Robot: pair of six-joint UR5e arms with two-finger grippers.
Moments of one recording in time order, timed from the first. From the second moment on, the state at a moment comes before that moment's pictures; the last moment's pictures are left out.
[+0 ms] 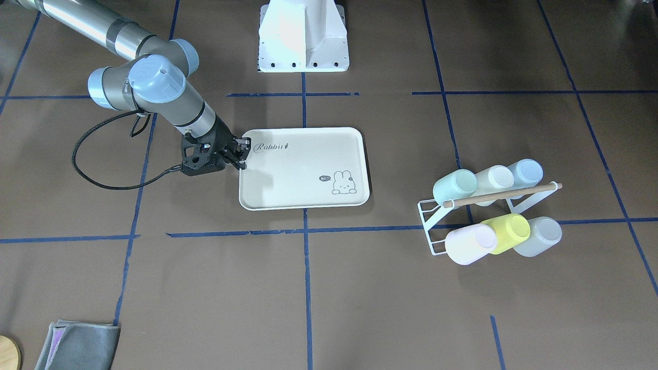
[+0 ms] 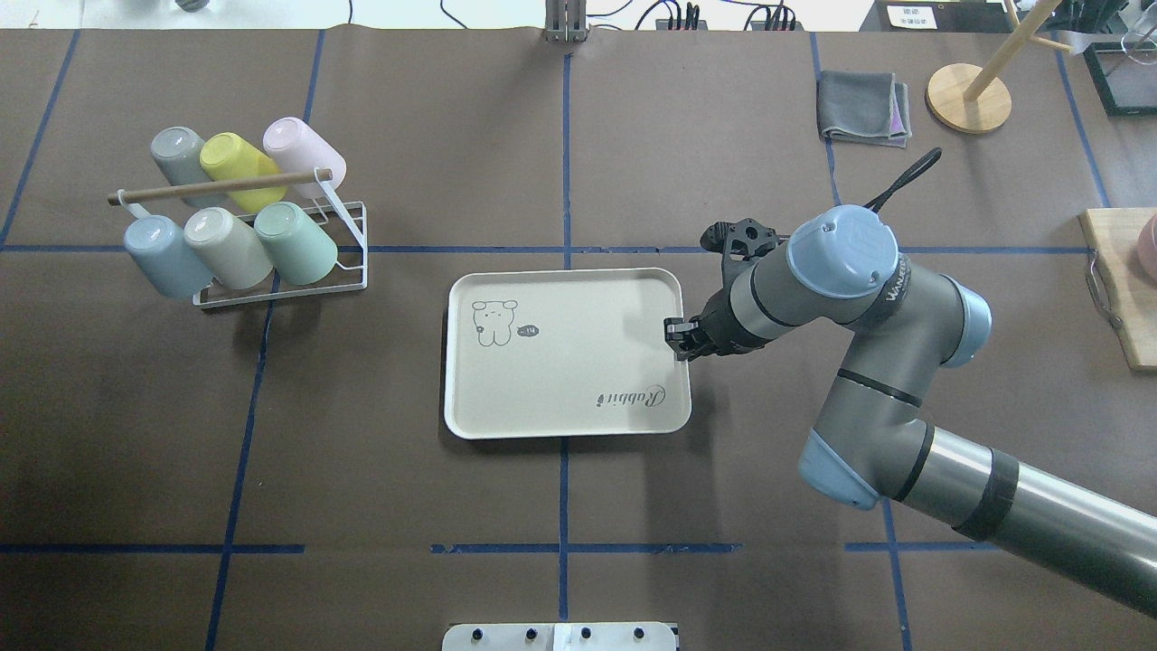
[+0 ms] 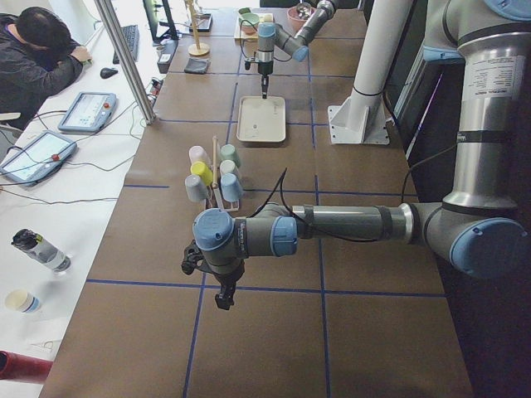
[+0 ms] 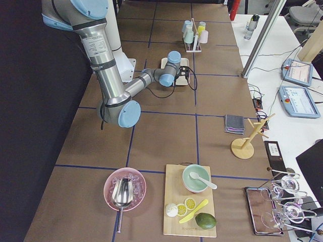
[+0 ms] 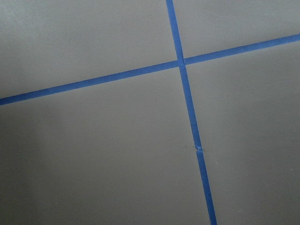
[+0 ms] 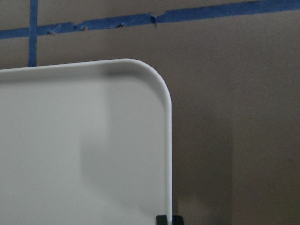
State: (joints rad) left arm -1.58 -1.56 -1.57 -1.52 -2.34 0.26; right arm 0.58 -1.14 1.61 -1.06 2.03 1.24
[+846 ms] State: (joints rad) left arm -1.57 -1.56 -1.57 -1.52 -2.34 0.26; right arm 0.55 -1.15 1.61 -1.06 2.00 1.24
